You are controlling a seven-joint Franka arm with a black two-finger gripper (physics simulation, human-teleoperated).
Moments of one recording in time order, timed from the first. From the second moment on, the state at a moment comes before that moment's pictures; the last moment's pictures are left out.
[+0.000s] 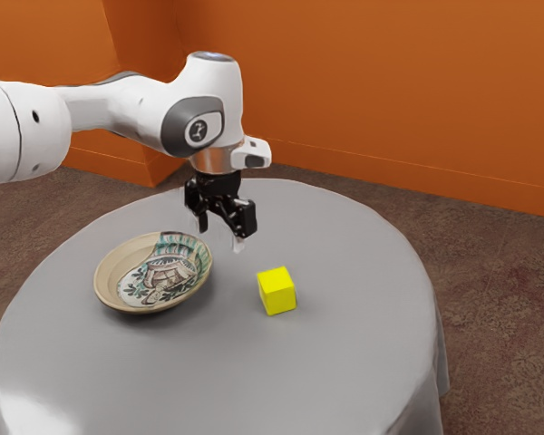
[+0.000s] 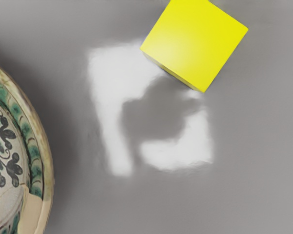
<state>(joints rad) -0.32 0.22 0.17 -1.73 0.02 1.82 0.02</state>
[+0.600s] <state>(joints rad) -0.65 0.59 0.53 -1.58 -0.39 2.06 -0.40</state>
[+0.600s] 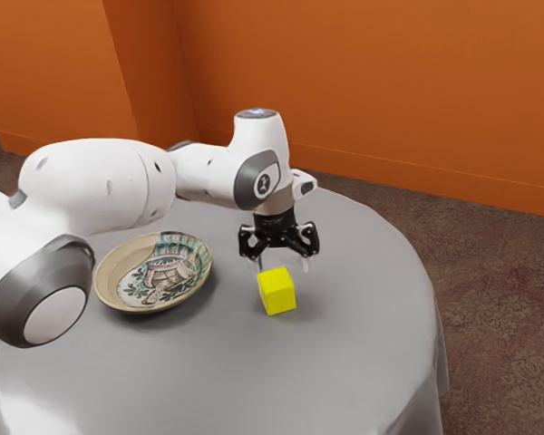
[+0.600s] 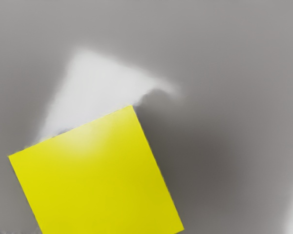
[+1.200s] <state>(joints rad) -0.64 0.68 0.54 -1.61 -0.39 2.15 -0.67</state>
